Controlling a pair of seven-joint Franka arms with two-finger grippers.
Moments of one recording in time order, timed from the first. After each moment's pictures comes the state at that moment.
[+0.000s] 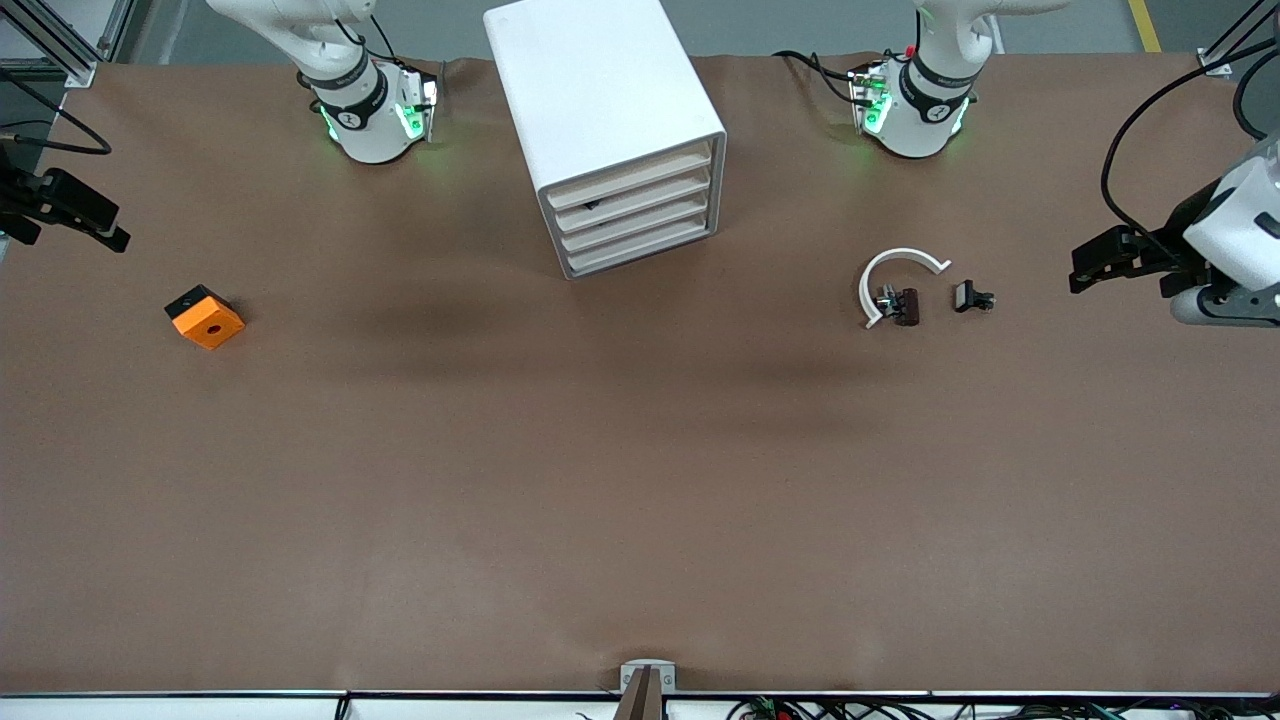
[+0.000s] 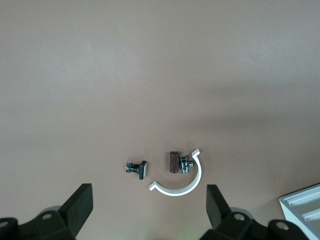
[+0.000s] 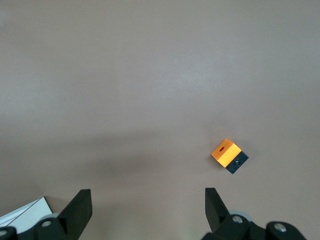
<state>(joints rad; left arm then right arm) -0.02 0.10 -0.05 -1.50 0.00 1.51 0.00 -0.07 -0.08 0.01 -1.59 0.00 1.53 0.05</state>
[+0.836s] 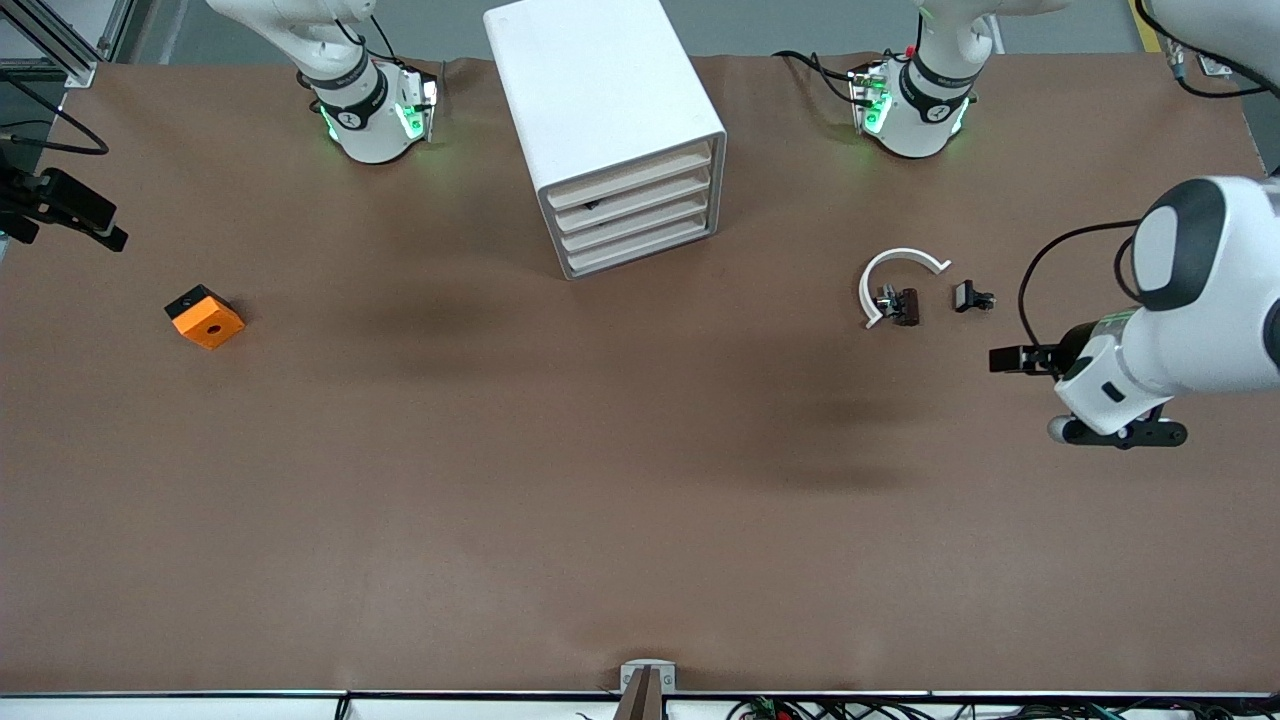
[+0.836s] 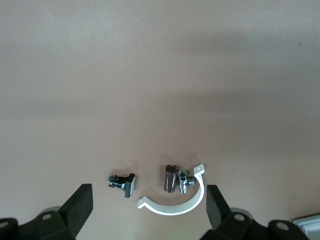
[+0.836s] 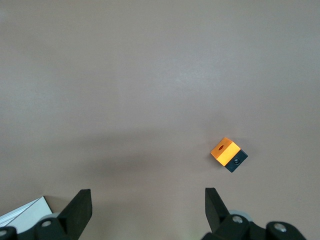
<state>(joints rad) -0.03 0.38 -0.05 -1.52 0.00 1.63 -0.09 -0.07 -0.08 0.01 -1.59 0.00 1.53 0.05</state>
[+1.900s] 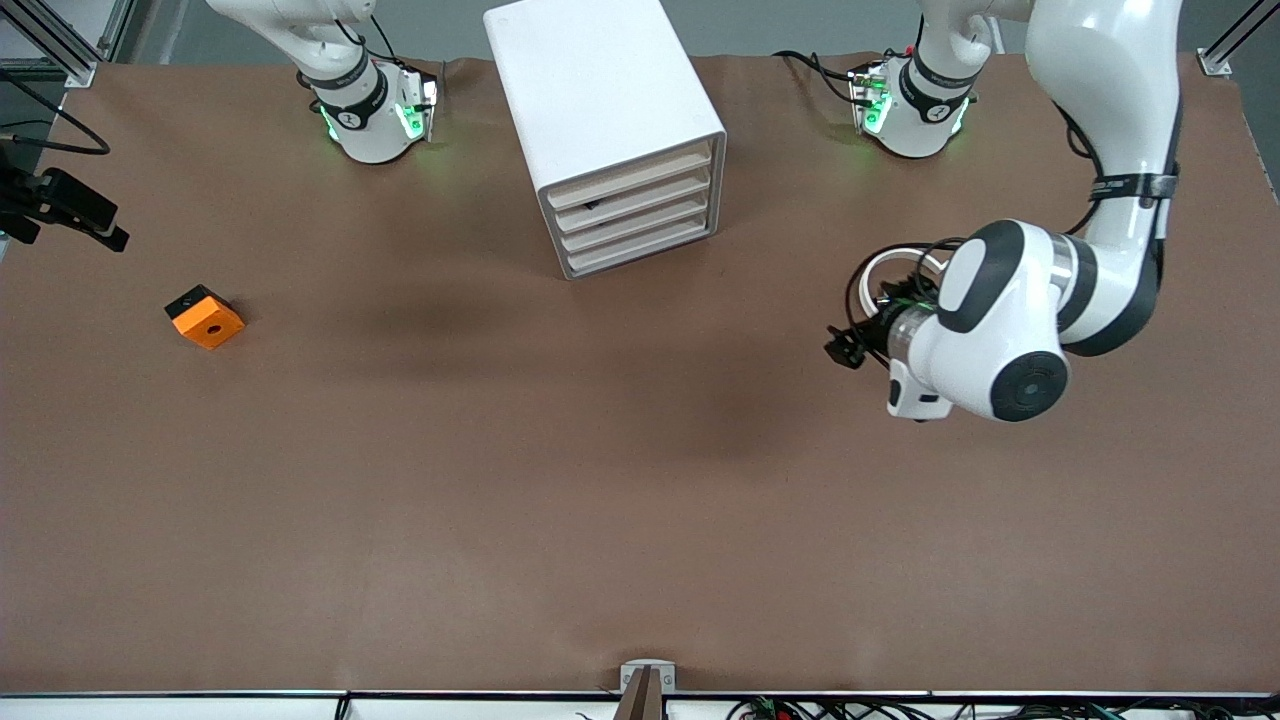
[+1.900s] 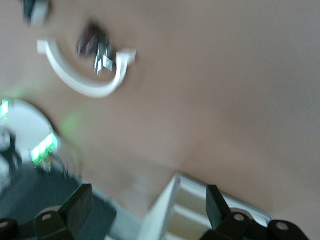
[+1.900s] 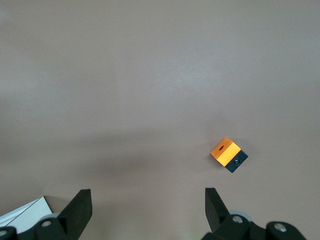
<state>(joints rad) -0.26 0.49 -0.06 -1.50 -0.33 1.39 -1.11 -0.07 -0.08 0.01 -1.59 0.00 1.53 0.05</state>
